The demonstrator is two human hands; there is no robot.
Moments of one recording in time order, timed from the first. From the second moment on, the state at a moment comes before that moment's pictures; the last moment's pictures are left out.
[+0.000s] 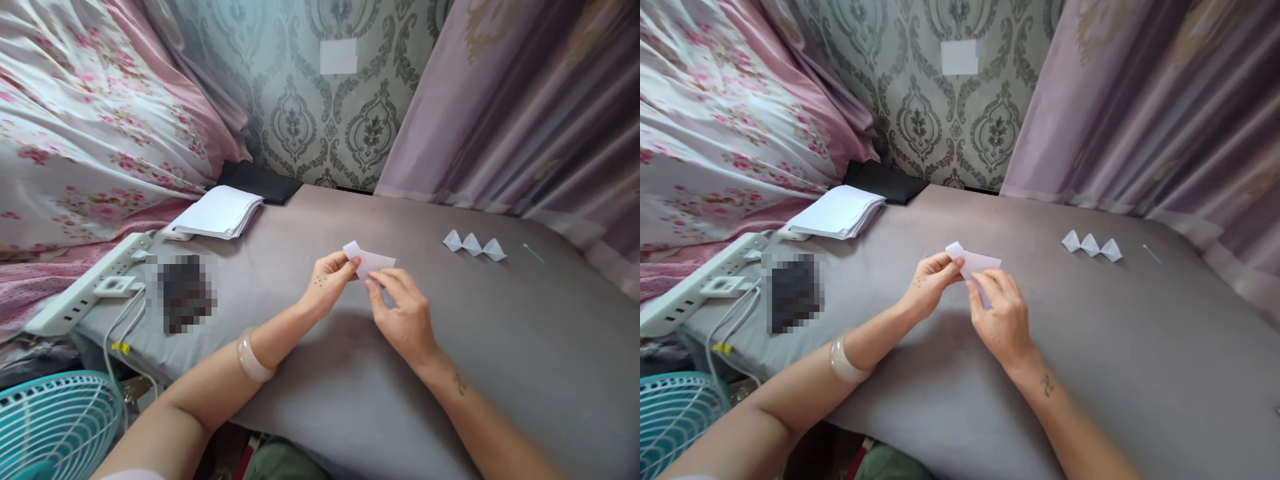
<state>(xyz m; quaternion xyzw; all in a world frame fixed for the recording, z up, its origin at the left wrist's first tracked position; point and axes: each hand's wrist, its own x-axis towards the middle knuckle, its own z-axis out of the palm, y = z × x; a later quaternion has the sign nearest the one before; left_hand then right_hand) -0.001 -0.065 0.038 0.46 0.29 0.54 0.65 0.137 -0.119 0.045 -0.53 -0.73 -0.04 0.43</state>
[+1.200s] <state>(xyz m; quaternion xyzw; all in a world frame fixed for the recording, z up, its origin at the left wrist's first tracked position) -0.028 -0.059 0.061 0.59 0.23 0.51 0.59 0.126 -0.082 0.092 -0.51 -0.71 0.15 0.46</state>
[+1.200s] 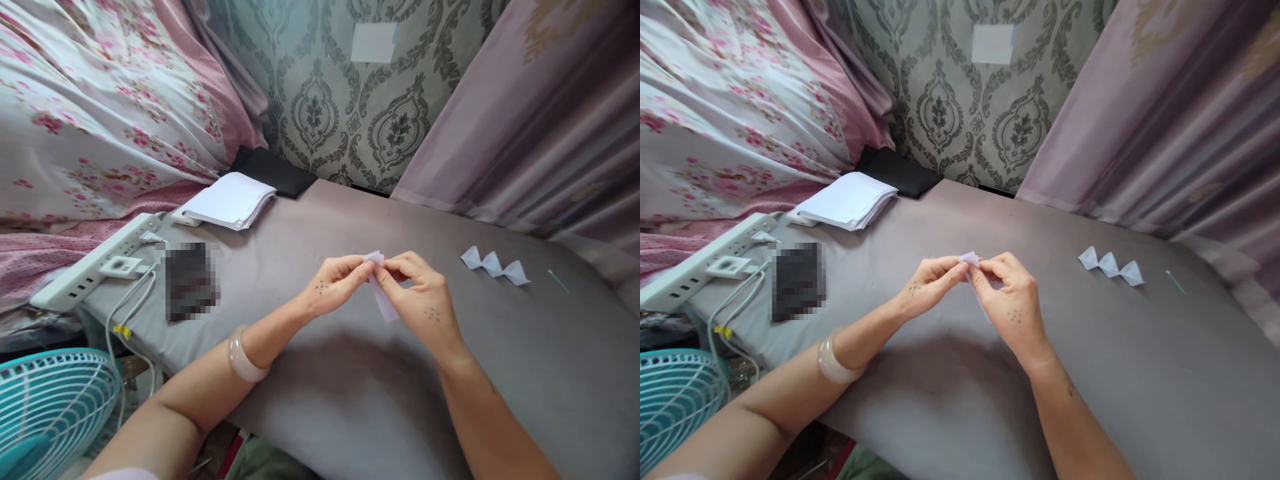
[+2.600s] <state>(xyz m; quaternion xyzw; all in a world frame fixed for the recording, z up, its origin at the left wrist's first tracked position) -0.014 -0.055 0.043 0.22 0.49 0.53 0.65 0.104 -0.087 0.032 -0.47 -0.81 -0.24 0.26</state>
